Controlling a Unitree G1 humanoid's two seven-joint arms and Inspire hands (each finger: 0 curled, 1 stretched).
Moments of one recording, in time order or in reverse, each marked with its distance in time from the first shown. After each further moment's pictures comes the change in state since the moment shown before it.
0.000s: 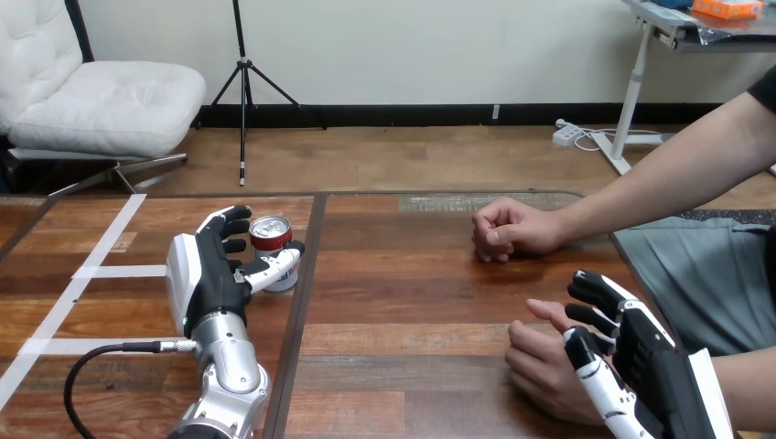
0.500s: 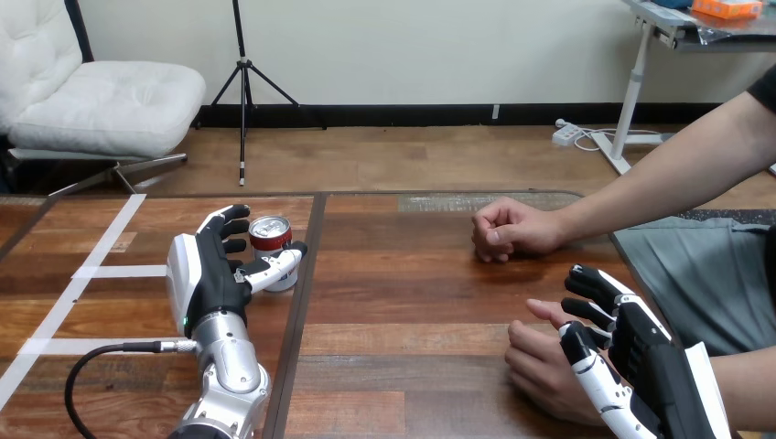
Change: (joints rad) left arm 0.000 -0.001 0.001 -0.001 -0.002 0.000 -0.003; right arm -0.022 0.000 0.001 0.006 0.000 0.000 0.006
